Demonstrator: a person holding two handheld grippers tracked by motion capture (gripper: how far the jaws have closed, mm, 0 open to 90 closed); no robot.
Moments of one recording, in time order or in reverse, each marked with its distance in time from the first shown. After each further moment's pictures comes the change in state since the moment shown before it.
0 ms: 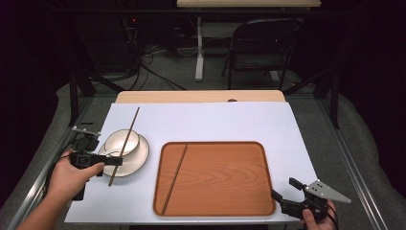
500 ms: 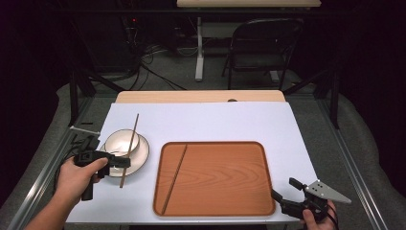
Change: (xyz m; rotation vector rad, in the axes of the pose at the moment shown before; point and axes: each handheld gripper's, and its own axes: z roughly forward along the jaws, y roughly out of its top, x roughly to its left) left arm 0.001 -0.001 0.015 0.067 -0.192 -0.274; right arm 0.000 0.000 0.000 -0.004 0.001 0.000
